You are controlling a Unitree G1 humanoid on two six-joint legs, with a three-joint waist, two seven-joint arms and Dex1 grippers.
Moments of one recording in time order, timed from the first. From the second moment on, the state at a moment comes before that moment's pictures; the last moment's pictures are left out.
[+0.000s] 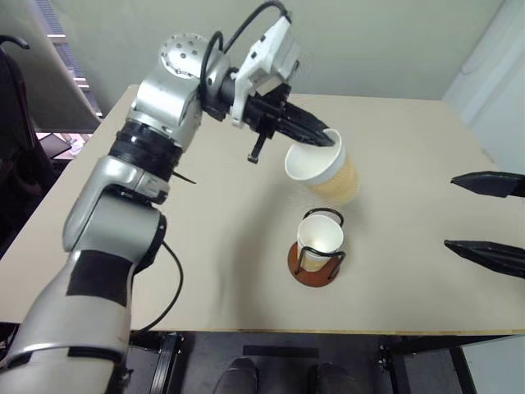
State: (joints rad) left arm -1.49 0.60 -0.60 0.59 -0.65 0.05 -1.58; right arm -0.01 -1.16 -0.95 -0.59 1.16 0.90 1.10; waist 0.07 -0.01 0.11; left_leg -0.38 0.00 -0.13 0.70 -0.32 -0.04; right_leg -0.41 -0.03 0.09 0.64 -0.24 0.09
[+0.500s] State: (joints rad) left arm -1.48 0.56 -0.79 0.63 -0.62 -0.05 -1.58; right arm 0.05 -1.15 -1.01 -0.63 1.16 0.91 1.08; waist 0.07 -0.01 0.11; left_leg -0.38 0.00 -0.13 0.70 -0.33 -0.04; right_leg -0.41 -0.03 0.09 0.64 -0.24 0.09
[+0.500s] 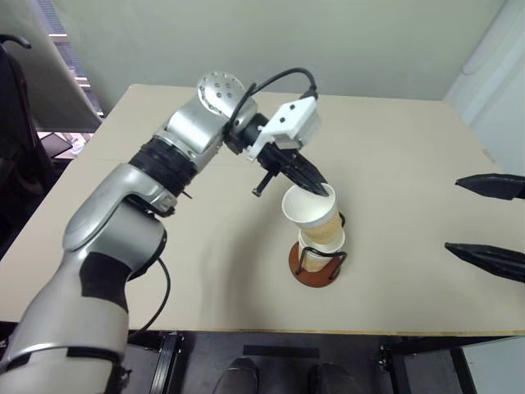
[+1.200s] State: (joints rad) left arm -1.44 0.48 -0.70 0.67 -0.49 -0.06 -1.58; right arm 0.02 -1.15 -0.97 -0.63 1.15 0.88 1.07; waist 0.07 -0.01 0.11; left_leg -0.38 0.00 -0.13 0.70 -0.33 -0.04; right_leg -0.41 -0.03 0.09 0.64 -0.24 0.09
